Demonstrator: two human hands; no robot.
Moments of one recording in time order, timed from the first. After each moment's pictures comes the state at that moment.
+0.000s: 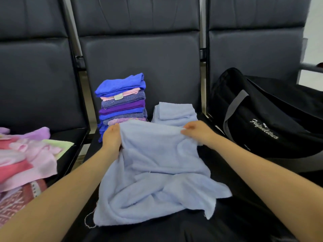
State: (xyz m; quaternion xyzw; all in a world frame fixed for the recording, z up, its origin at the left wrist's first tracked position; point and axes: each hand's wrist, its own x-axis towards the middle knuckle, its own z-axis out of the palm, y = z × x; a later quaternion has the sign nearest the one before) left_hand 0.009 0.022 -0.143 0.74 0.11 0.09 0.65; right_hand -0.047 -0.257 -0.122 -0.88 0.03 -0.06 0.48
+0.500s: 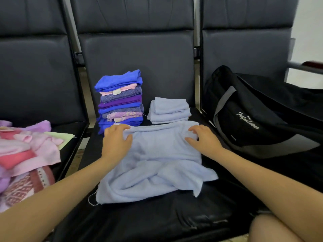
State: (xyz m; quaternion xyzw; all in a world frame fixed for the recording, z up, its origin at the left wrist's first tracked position) left_hand -0.064 0.018 -0.146 0.93 -0.08 0.19 0.30; right_hand -0.106 -0.281 -0.162 -0.96 0.01 -0.15 0.25
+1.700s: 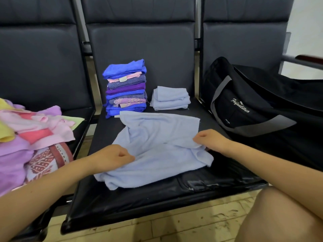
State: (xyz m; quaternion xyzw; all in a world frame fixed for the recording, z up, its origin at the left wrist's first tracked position) left_hand -0.166 0.074 -0.132 0.93 -0.22 -0.16 0.25; right_hand -0.201 -0.260 -0.128 -0.88 0.07 0.05 0.46
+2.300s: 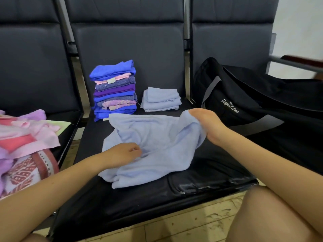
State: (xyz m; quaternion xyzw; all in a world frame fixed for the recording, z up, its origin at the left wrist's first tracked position) left_hand -0.144 0.019 -0.136 0.94 -0.20 -0.19 0.22; right_hand -0.180 -0.251 -0.077 -0.84 0.13 -0.04 0.52
